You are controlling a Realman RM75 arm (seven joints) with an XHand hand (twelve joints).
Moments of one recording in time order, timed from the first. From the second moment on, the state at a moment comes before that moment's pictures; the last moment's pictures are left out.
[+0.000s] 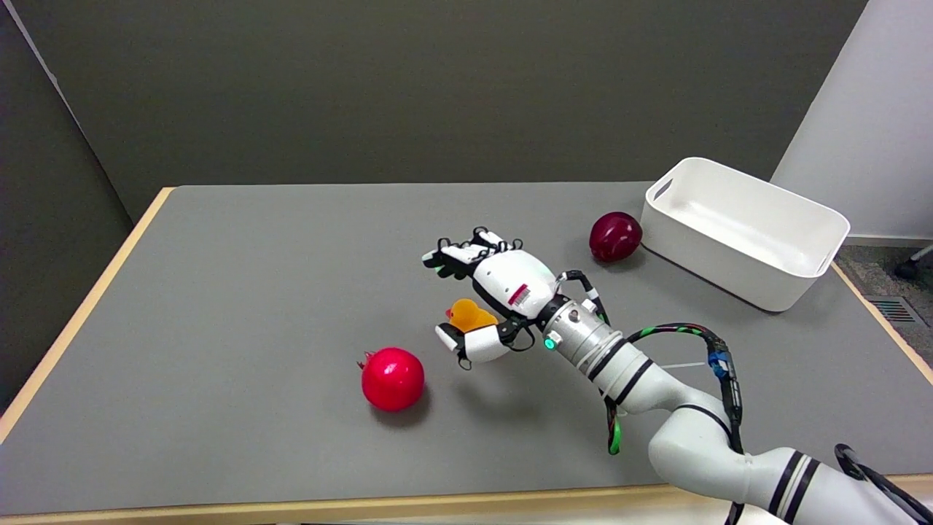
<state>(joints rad) 0.05 -1.08 -2.07 1.48 0.53 0.38 0.25</state>
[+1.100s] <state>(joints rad) 0.09 -1.07 -2.07 1.30 0.64 0.37 0.23</state>
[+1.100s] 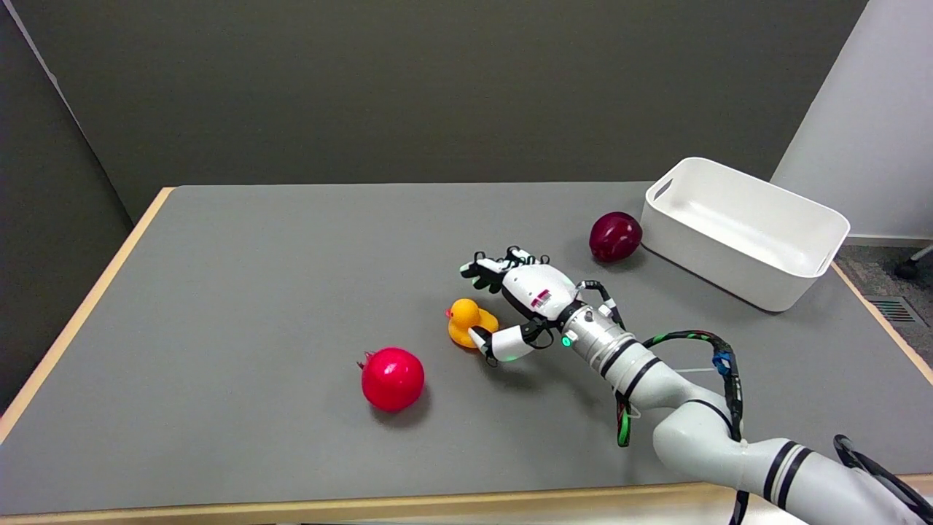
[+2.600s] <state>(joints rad) 0.08 -1.08 -2.15 1.27 0.66 0.53 0.23</state>
